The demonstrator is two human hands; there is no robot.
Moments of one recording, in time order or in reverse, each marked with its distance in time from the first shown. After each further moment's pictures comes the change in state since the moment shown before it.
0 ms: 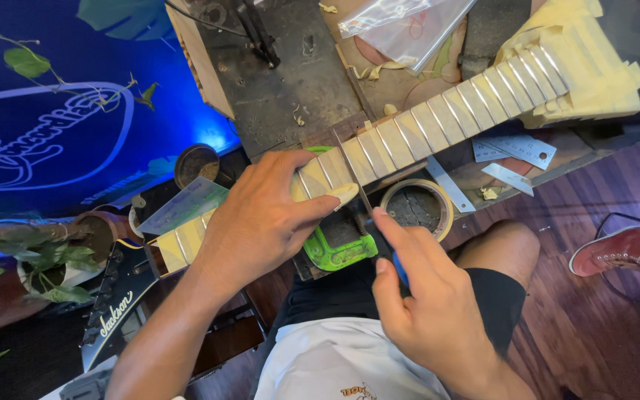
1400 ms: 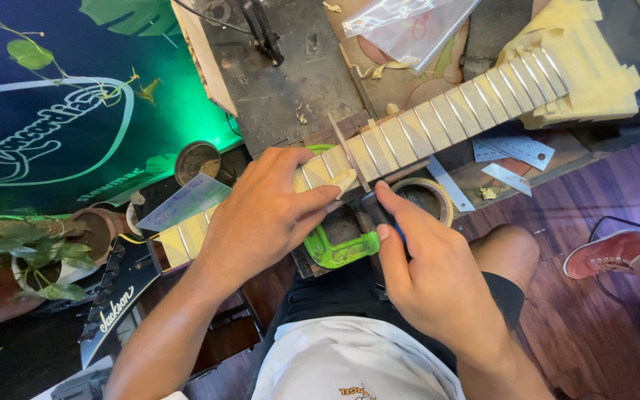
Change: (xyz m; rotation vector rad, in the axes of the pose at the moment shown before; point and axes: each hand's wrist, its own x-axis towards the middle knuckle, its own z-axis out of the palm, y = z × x) left_hand -0.003 0.003 0.000 -0.002 0.031 -0.021; right_hand 0.024 0.001 -0.010 0.002 -0.106 -0.058
